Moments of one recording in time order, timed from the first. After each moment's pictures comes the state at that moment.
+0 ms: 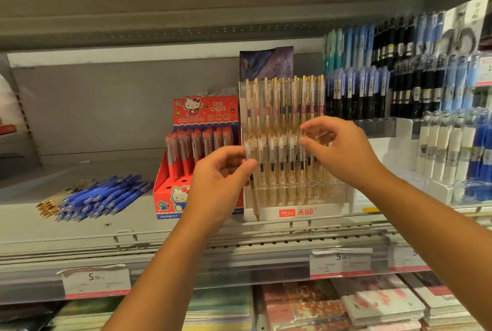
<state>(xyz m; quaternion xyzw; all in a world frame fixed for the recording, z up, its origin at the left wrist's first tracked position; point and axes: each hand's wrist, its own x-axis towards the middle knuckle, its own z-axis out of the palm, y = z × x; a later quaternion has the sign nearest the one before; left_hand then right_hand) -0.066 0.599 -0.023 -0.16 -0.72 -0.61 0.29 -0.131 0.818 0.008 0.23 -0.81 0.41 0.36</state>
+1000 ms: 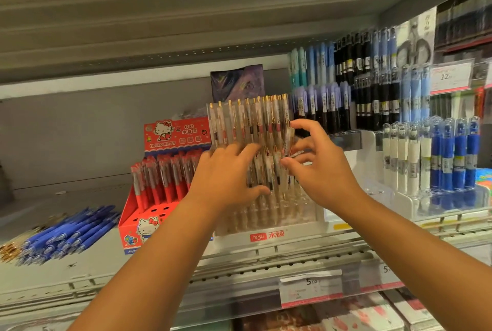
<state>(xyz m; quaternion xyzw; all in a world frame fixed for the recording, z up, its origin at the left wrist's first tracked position) -0.121 0.647 0.023 -0.16 -0.93 0.05 0.33 -0.130 0.838 0.003 0.25 -0.76 0.49 0.36</state>
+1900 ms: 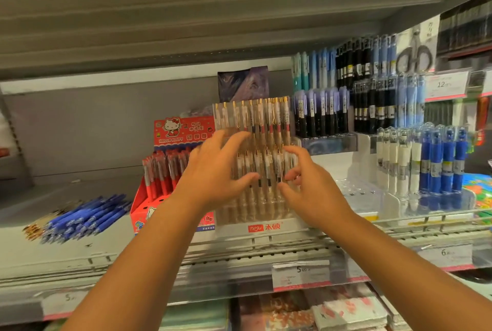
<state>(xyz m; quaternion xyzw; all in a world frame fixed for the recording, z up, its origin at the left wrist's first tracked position) -0.096 0.631 0.028 -0.18 -0.91 -0.10 0.35 -0.115 0.834 -0.025 0.19 -0.86 0.38 0.29</state>
